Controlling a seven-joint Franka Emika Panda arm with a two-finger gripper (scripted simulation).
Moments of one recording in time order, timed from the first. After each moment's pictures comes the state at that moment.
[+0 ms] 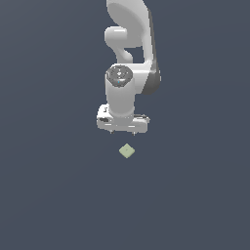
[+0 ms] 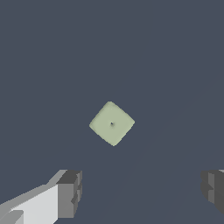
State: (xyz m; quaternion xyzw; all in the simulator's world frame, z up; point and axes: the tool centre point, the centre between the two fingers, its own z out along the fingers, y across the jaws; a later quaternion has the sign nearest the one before) arm -0.021 -0.009 0.146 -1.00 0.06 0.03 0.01
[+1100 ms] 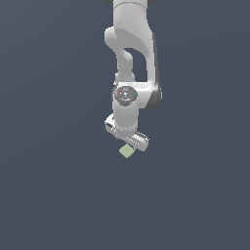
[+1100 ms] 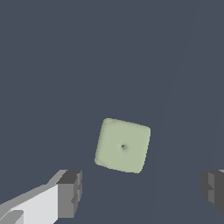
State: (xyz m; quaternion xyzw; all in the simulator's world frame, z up) arm -0.007 0.006 0.084 -0.96 0.29 0.01 0.00
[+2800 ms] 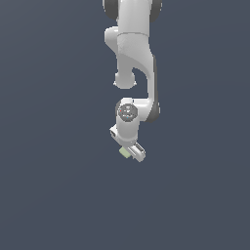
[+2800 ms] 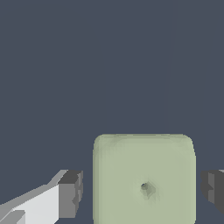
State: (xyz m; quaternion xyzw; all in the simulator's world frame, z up) arm -0.003 0.011 0.010 -0.92 0.39 0.00 0.00
